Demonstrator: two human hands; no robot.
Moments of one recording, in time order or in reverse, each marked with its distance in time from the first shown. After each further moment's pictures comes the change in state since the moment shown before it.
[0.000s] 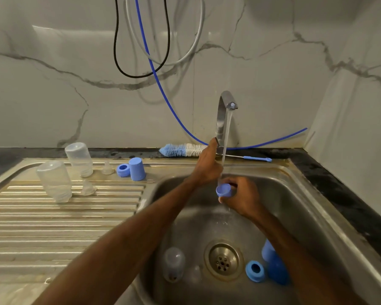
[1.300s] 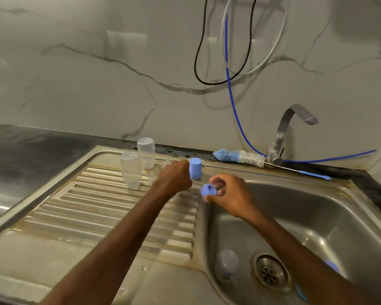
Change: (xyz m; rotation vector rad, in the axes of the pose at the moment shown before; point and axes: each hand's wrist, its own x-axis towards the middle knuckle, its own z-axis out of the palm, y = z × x) left_hand -0.114 -0.093 -0.185 0.634 0.051 -0.364; right_hand -0.006 -0.158 0.095 -0.026 -0.133 -0.172
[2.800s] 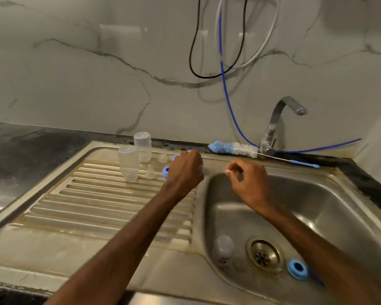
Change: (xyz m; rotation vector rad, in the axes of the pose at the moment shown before) left_hand -0.016 0.026 0.008 -0.118 0.220 0.131; right_hand -0.022 0.001 -0.033 -0.159 0.310 -0.195
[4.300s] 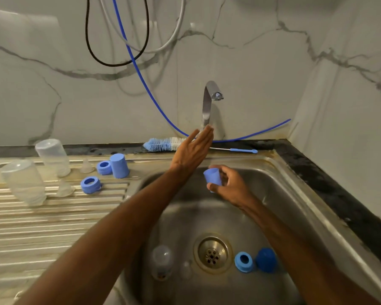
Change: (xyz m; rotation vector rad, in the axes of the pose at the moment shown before) left_hand 0.098 0.146 0.141 0.966 0.158 0.786; right_hand -0.025 0.167 -0.037 0.388 -0.155 0.480
